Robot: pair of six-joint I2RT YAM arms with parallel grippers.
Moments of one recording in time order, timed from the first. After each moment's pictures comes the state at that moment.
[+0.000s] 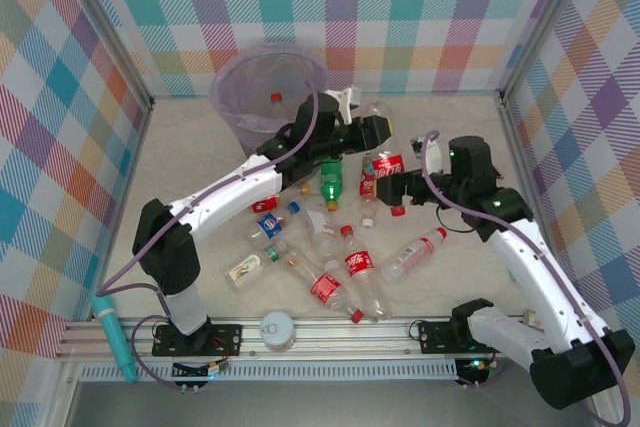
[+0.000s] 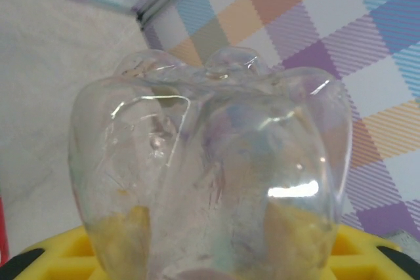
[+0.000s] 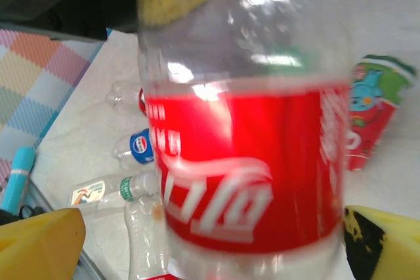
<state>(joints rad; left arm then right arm) -0.75 1.76 1.60 -0.09 0.26 -0.82 0.32 0.99 1.03 -0.66 -0.47 0.23</state>
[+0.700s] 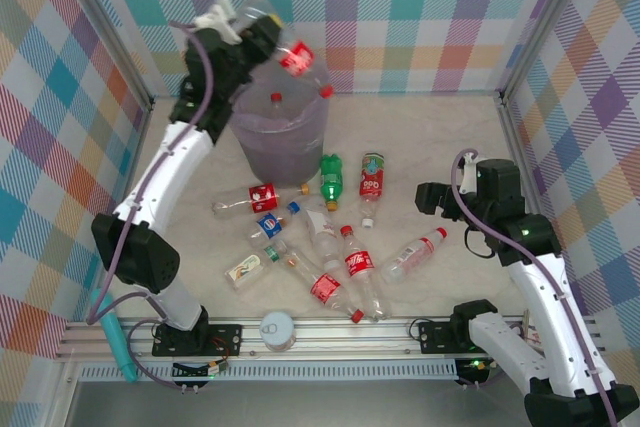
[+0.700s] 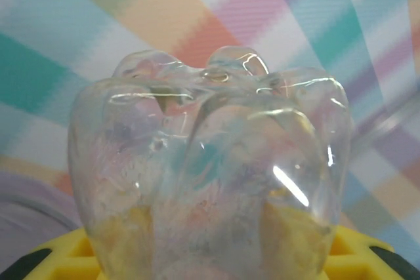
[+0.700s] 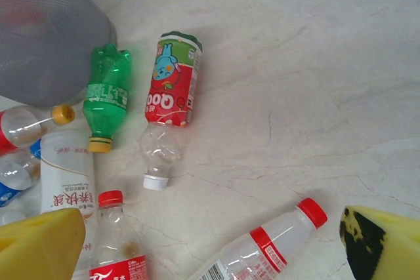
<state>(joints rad) -0.27 1.67 1.76 0.02 0.14 -0.81 0.22 0.81 0.99 -0.90 -0.08 0.29</state>
